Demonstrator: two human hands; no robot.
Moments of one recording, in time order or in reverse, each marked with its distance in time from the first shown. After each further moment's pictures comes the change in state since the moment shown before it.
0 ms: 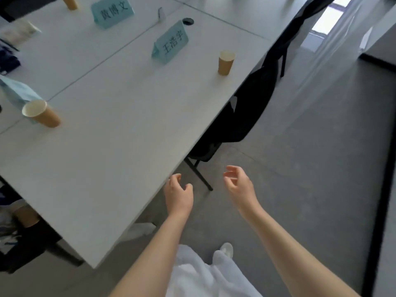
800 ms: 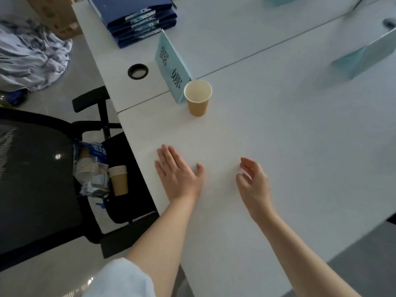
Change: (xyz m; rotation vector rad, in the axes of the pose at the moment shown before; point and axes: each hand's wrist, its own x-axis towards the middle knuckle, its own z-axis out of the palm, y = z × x) left_hand 0.267 -0.205 -0.268 0.499 0.388 -0.176; right_hand 0.063 -0.165 0.402 -0.055 -0.242 -0.241
